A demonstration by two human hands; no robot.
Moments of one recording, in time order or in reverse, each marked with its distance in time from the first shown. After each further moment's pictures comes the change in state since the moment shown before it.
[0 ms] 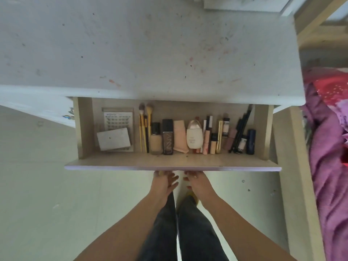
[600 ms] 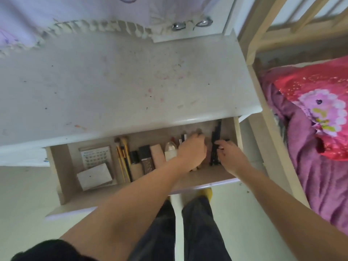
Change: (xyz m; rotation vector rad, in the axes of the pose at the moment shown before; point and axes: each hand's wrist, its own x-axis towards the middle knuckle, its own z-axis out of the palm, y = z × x) left_hand -0.004 0.085 0.185 1.611 -0.303 0.999; right_hand 0.023 -0.060 -0.172 -0.705 0.420 -0.369
